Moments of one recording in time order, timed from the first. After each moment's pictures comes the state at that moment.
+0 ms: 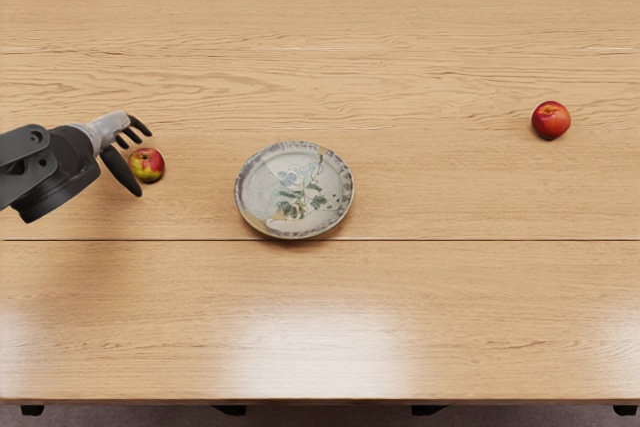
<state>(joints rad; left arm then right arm) -0.98 0.58 -0.26 -1.18 1.05 0.09 0.61 -0.09 0.00 -0.05 0.23 -0.15 0.03 -0.20</state>
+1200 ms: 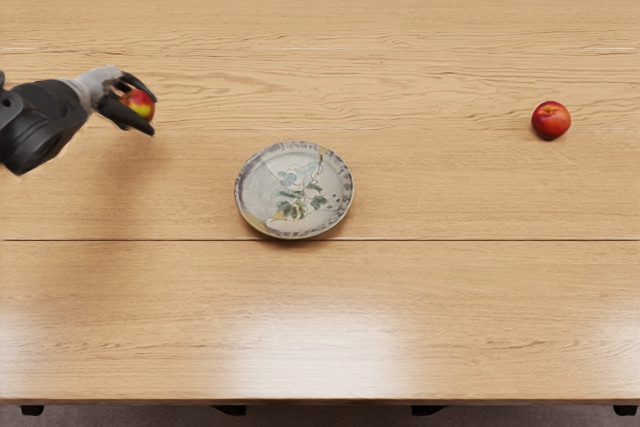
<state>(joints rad) -1.02 0.59 -0.48 -1.15 0.84 0.07 0.61 -0.09 0.00 -0.05 0.23 -0.15 0.03 -0.20</state>
